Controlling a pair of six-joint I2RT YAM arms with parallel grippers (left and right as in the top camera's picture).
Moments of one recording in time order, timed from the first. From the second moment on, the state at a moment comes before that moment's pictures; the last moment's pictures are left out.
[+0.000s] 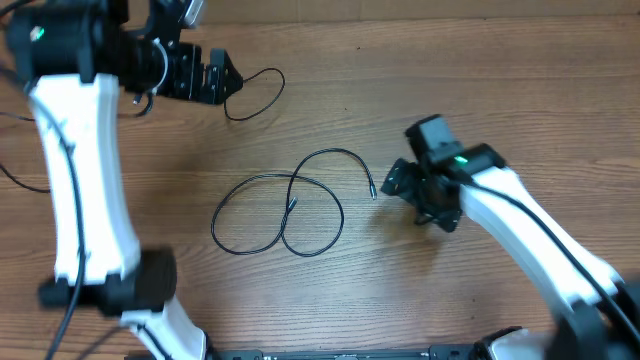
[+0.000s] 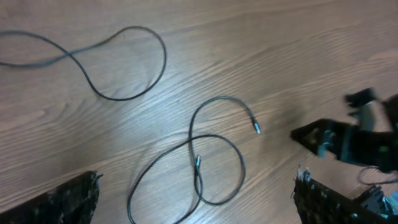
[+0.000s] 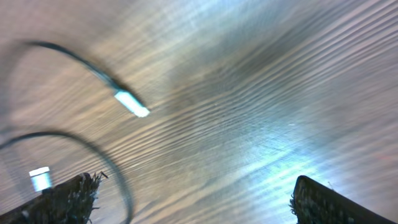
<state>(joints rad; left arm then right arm) 0.03 1.89 2.46 -1.68 0.47 0.18 0.38 1.51 1.10 -0.94 -0.04 0.92</state>
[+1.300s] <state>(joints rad) -0.41 1.66 0.88 -0.59 0.07 -0.11 0.38 1.08 1.12 -1.12 0.10 0.91</state>
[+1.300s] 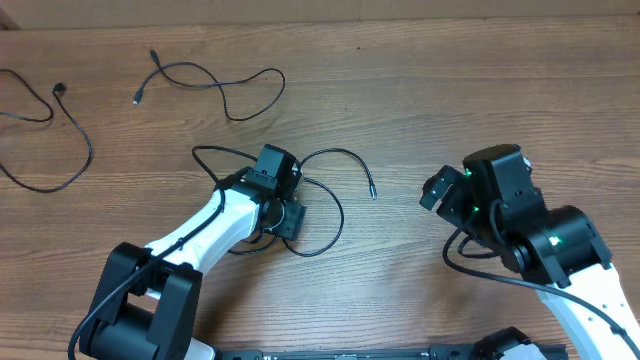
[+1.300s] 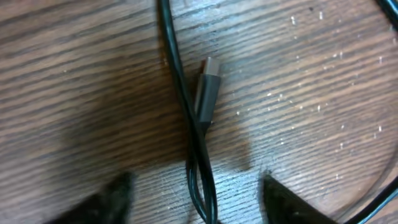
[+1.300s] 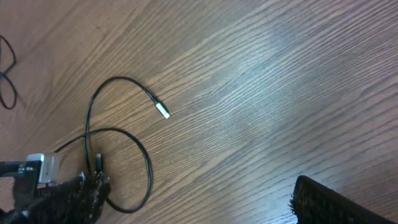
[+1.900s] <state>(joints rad) -0.43 1.75 0.95 -0.59 0.05 -0.09 0.38 1.12 1.12 -1.13 0.10 0.91</state>
